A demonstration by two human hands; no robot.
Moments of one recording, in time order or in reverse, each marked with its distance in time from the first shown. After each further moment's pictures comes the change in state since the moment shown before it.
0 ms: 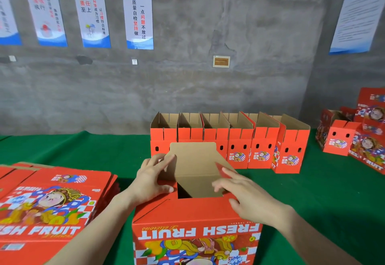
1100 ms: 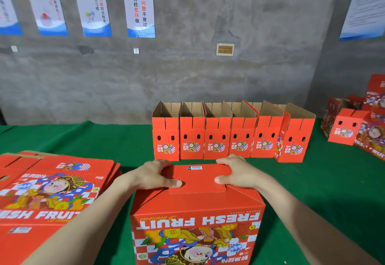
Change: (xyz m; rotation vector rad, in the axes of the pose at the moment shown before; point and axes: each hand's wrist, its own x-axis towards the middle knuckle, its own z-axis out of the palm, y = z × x) left_hand -0.004 0.024 -0.013 -0.099 -0.407 -0.230; right_hand 0.046 0.019 0.004 0.240 -0.141 0.388
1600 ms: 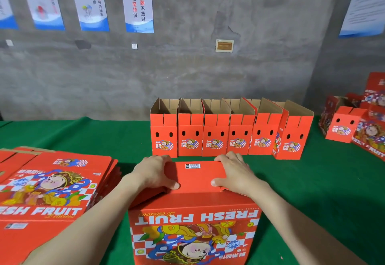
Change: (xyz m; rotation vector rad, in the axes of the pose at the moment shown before) left_hand 0.009 0.008 0.012 0.296 0.156 -0.123; right_hand -0.003 -0.005 0.021 -0.198 0.172 0.013
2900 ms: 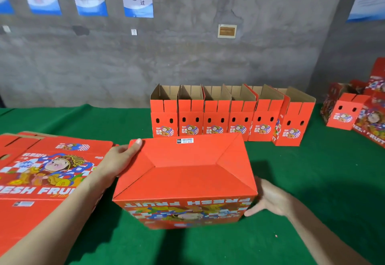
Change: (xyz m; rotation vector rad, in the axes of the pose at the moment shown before) left_hand -0.036 -0.065 0.009 -0.821 0.346 -0.288; right_hand -0.076 0.069 0.025 1.078 -0.408 0.267
